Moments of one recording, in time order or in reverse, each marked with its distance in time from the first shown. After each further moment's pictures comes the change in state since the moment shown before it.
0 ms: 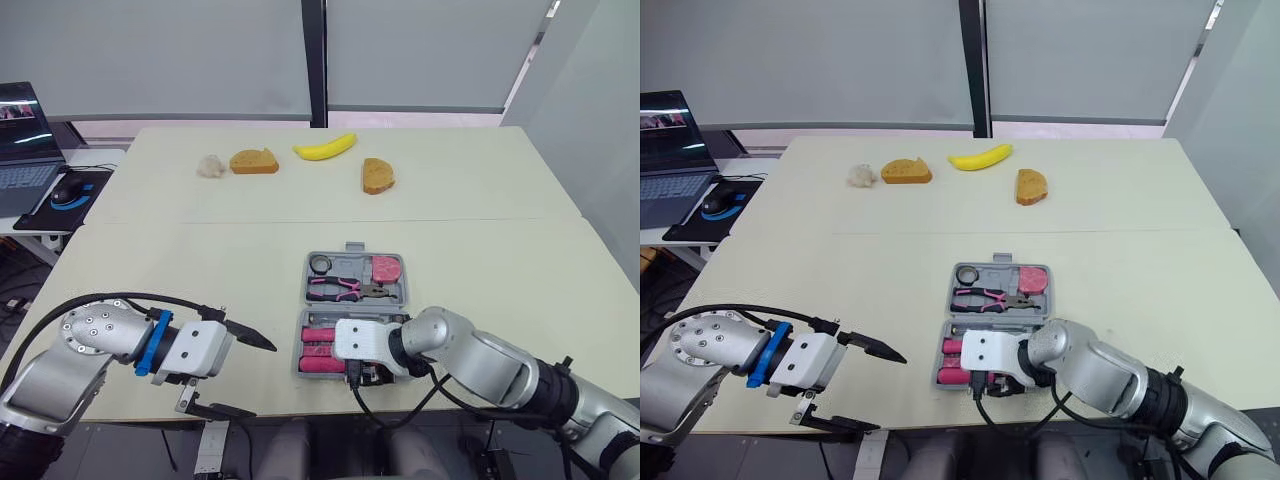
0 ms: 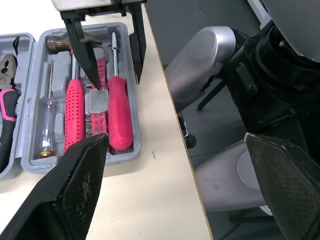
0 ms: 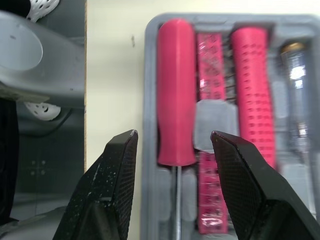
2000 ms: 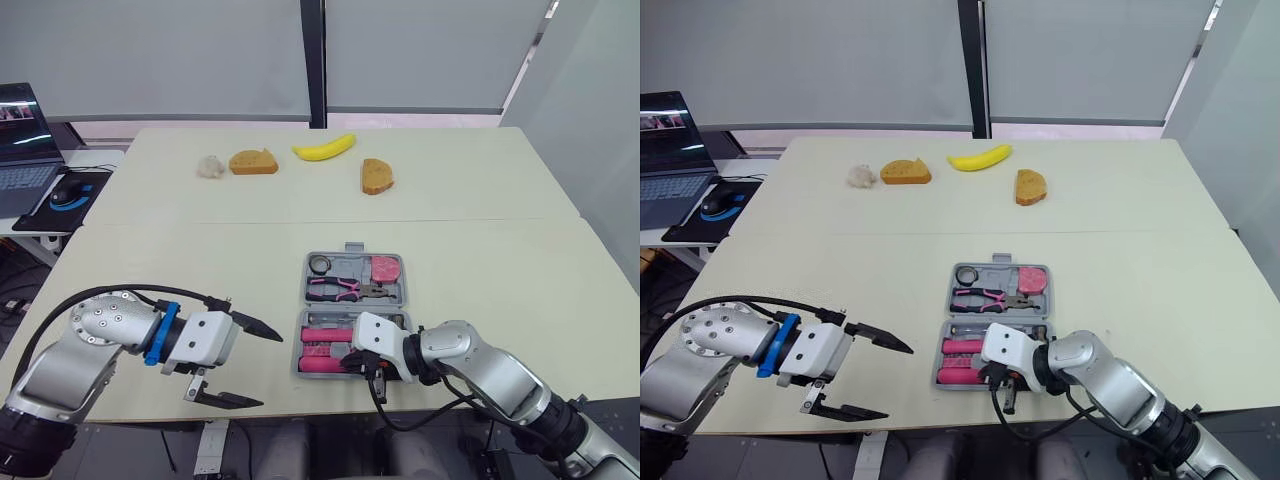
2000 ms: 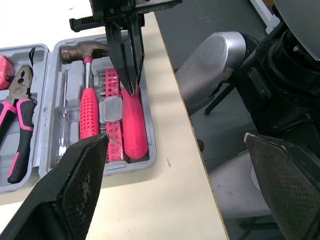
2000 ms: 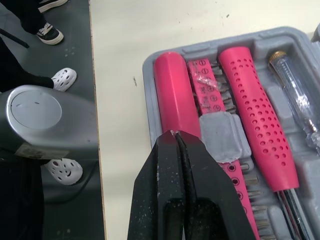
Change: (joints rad) left arm -0.065 -0.025 -0.036 0.035 0.005 -0.004 -0.002; right arm 0.278 0.066 -0.208 0.153 0.049 -0.272 0.007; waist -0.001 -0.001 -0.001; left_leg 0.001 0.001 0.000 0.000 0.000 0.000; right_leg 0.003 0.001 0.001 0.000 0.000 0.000
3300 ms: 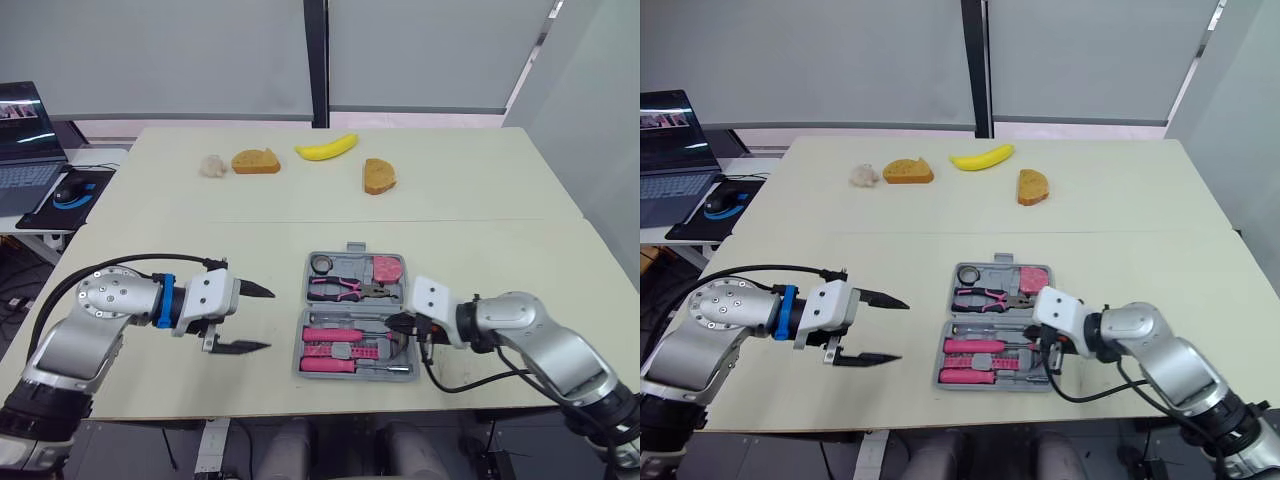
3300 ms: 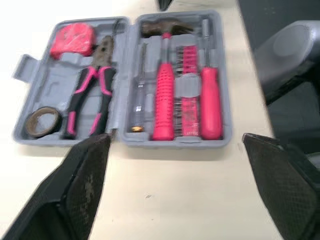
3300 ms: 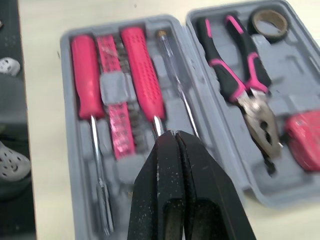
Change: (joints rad) left arm -0.175 -0.070 -0.017 0.190 0.124 0.050 0.165; right arm 0.006 -0.251 -0.275 -0.021 0.043 -0.105 0.082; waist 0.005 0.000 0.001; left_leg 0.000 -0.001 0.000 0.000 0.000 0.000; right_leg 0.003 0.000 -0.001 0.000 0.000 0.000
